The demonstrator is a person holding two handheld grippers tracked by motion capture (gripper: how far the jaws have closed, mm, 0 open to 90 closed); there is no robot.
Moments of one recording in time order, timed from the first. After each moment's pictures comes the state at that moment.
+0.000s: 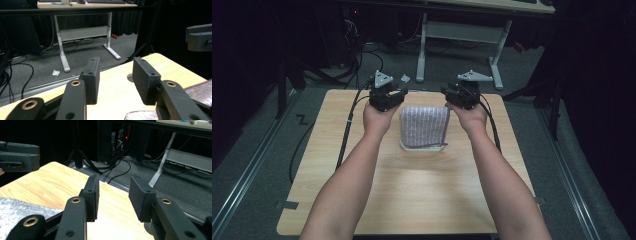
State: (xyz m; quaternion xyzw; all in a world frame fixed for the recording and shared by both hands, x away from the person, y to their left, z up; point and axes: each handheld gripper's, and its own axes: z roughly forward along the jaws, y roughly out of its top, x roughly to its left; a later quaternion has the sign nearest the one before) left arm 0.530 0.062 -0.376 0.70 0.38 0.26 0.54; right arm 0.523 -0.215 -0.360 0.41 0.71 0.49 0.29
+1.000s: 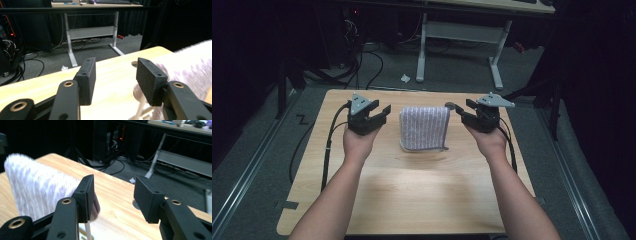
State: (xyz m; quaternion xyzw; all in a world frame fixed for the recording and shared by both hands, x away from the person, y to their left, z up) left arm 0.453 0.115 -0.401 0.69 0.39 0.29 0.54; right arm 0.446 -0.253 -0.376 0.41 0.71 0.48 0.32
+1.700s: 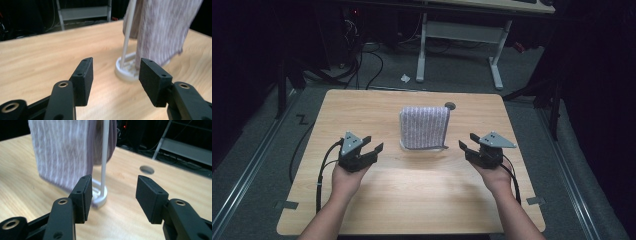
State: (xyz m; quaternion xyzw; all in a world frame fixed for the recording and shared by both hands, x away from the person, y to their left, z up) left arm 0.391 0.144 -0.476 0.73 0.39 0.25 0.50; right arm 0.381 -0.269 -0.456 0.40 0.73 0.45 0.31
